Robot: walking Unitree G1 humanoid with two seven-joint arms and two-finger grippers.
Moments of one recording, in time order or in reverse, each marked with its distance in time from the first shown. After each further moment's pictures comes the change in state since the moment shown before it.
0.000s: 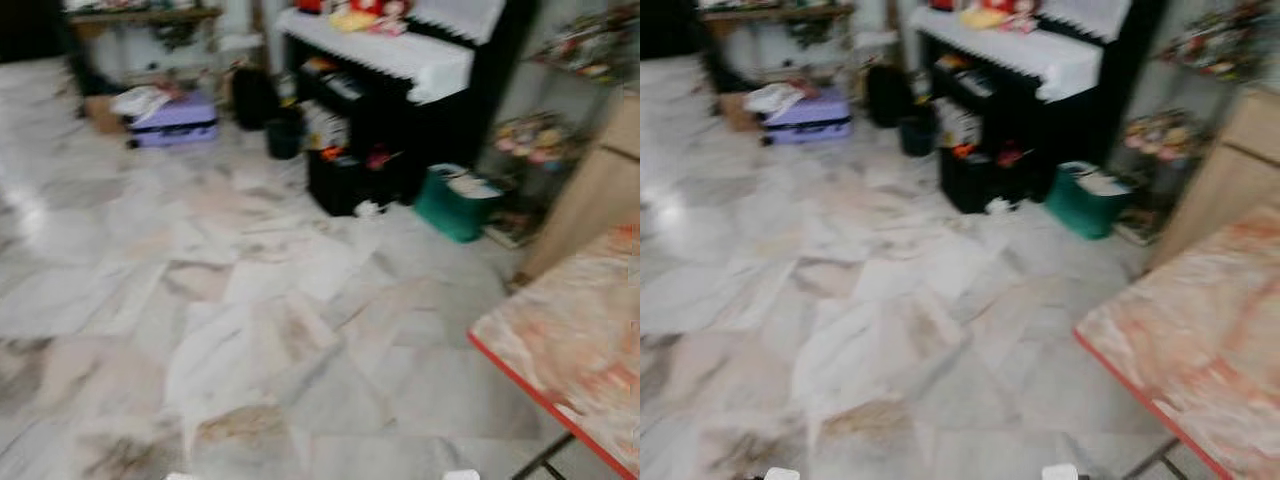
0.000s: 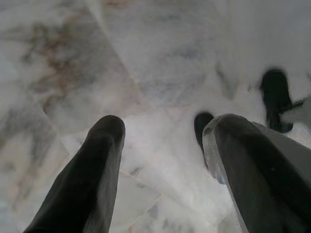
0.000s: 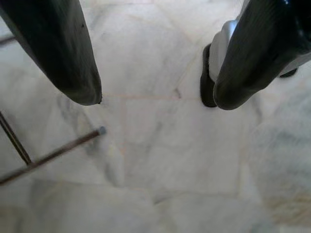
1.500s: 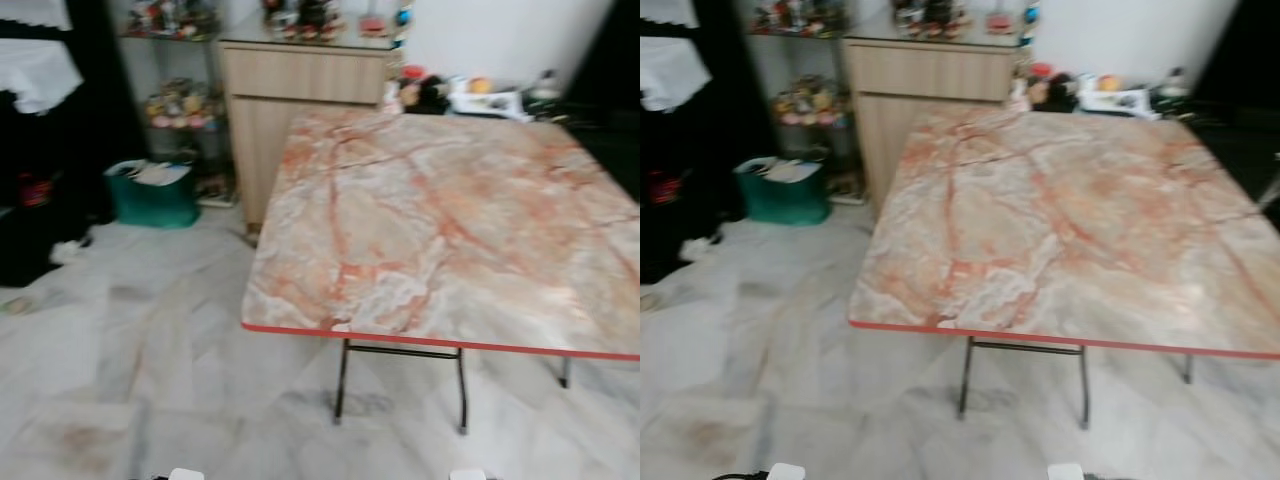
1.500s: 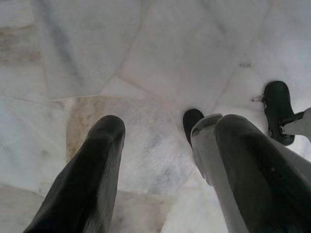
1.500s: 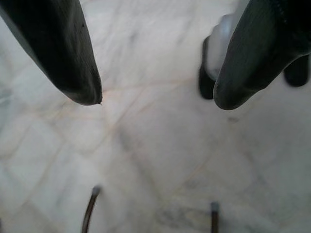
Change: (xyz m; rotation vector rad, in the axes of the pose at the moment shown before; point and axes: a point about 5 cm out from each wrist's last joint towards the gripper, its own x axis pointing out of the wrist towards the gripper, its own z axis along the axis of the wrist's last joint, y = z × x) left arm 0.000 -0.002 0.003 0.014 -0.010 -0.006; right arm 0.000 0.000 0.000 -0.002 0.004 -0.001
